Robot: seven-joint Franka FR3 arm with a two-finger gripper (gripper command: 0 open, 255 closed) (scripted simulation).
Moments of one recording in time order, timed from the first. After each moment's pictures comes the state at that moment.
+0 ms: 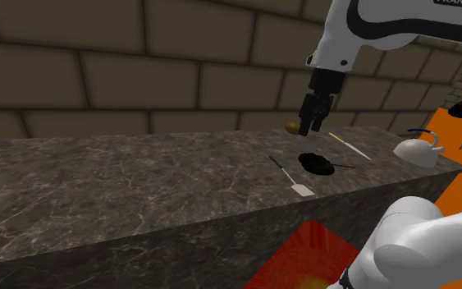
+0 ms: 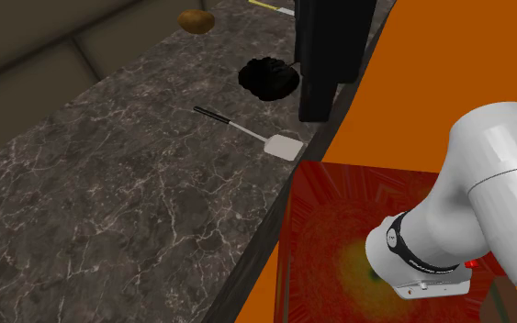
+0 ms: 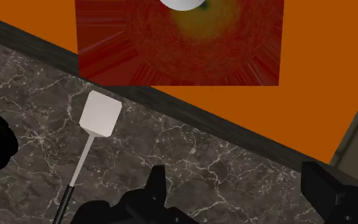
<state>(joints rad) -0.01 -0.77 -0.06 -2.26 0.07 1.43 -0.10</state>
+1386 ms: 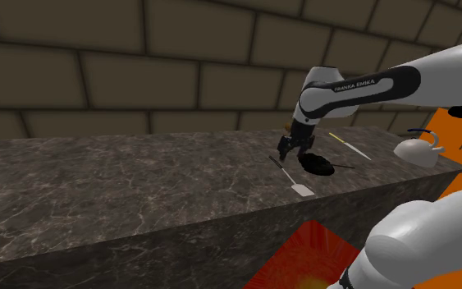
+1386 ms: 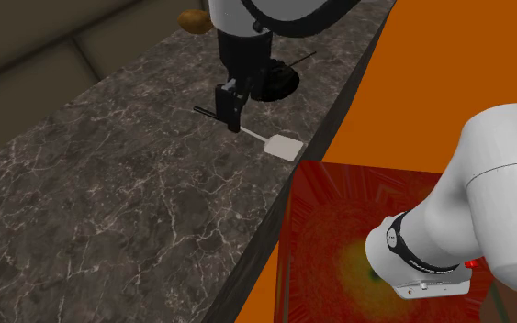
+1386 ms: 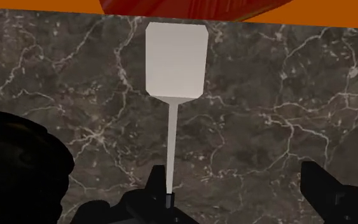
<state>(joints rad) -0.19 -0.48 -0.18 -2.55 -0.07 2.10 -0.02</state>
